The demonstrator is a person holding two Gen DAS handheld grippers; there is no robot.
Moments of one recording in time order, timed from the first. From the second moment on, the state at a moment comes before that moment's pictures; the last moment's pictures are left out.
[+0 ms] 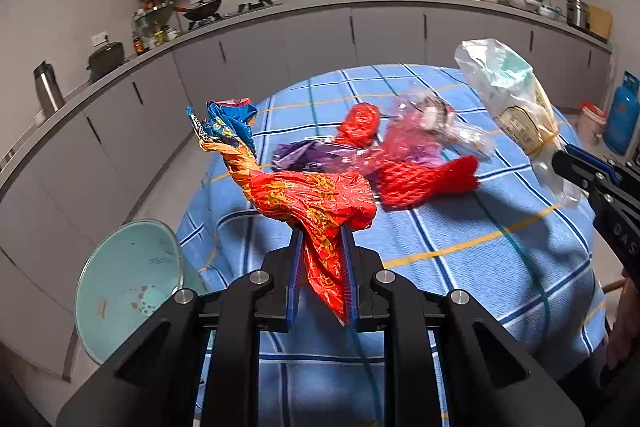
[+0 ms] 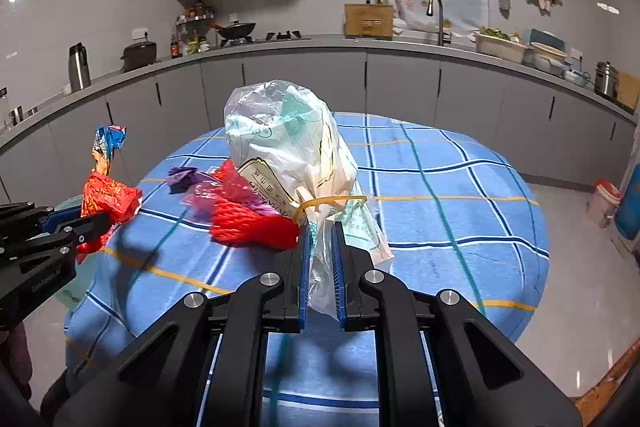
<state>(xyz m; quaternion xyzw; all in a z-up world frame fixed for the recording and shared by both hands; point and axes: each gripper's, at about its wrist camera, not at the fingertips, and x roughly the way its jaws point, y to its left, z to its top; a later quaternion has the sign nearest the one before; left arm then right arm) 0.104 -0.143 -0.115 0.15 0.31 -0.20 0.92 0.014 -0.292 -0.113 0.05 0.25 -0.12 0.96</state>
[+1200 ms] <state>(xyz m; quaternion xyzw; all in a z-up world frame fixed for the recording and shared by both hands) 0.145 -0.010 -0.095 0.08 0.31 -0.08 0.94 0.093 -0.160 -0.075 0.01 0.24 0.04 0.97</state>
